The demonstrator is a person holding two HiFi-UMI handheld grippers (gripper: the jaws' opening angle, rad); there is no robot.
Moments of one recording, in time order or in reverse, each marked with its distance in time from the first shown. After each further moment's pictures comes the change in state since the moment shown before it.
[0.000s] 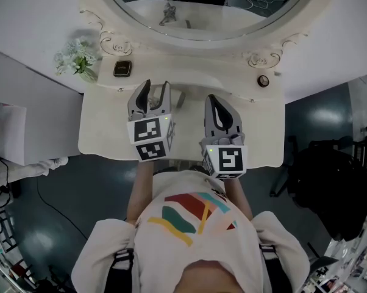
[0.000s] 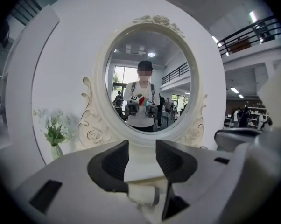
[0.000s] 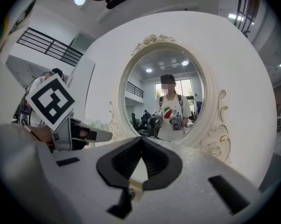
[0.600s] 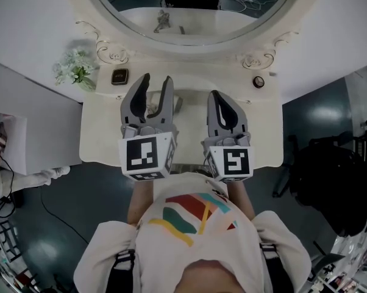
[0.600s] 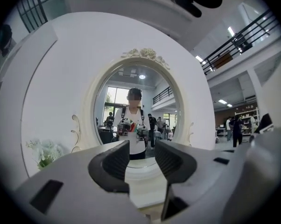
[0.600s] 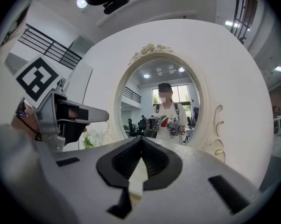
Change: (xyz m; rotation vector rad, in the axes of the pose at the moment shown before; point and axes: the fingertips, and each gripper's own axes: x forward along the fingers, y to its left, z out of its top) left arm -0.046 -0.036 0.103 0.056 -0.306 -0.098; right arm -0.005 -0.014 0.048 -0.006 -0.069 -0.039
